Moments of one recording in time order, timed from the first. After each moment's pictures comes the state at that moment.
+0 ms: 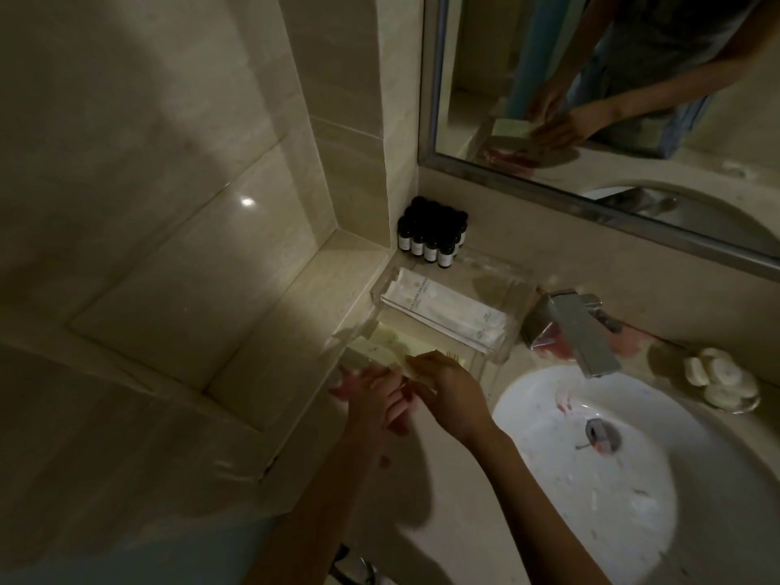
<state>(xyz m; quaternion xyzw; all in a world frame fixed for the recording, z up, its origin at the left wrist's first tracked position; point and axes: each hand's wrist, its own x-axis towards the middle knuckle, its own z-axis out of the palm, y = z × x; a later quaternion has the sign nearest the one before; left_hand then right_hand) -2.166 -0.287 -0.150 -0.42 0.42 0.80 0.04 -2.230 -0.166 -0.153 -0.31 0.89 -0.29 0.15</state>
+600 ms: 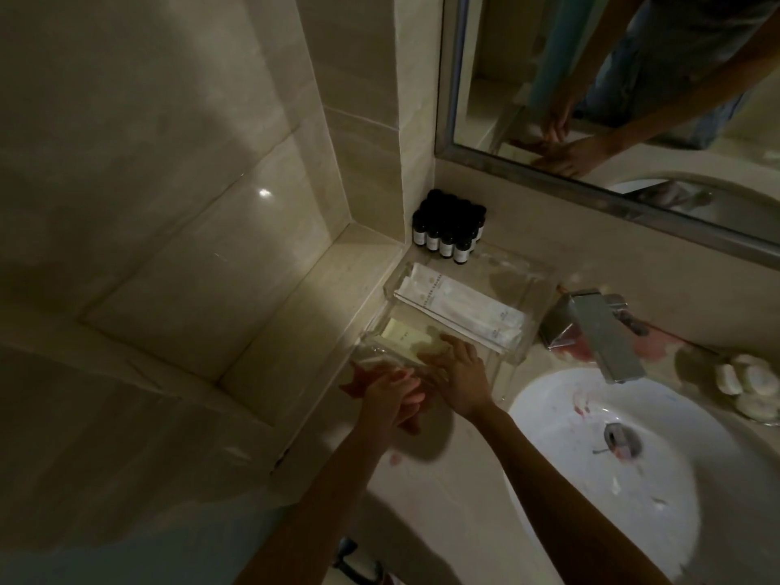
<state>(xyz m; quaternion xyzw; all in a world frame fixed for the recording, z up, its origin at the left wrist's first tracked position) -2.172 -0.292 -0.168 -0.42 0.49 0.75 0.09 -2.266 -0.173 -0.222 -0.29 0.91 -0.22 0.18</state>
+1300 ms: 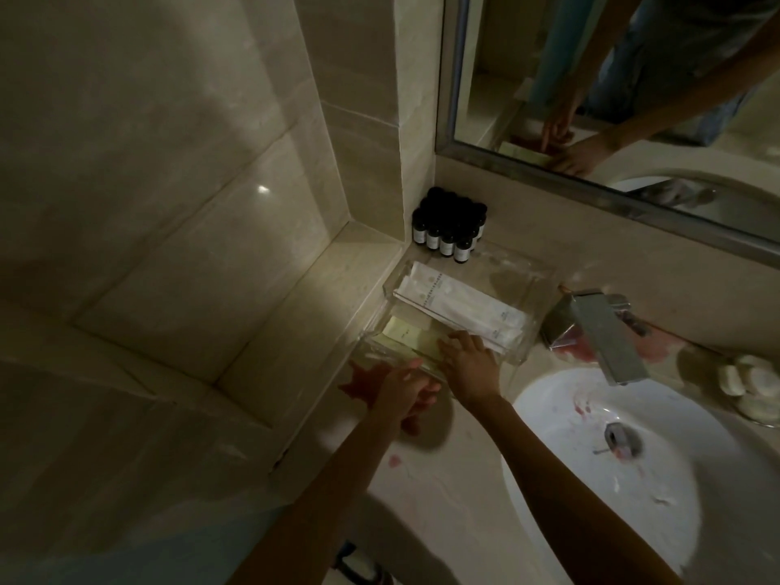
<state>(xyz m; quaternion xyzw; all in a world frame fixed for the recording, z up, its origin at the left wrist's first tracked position) -2.196 -0.283 -0.171 -0.40 0.57 0.70 0.14 -2.281 -0.176 -0.218 -0.27 0.95 -0.12 0.13</state>
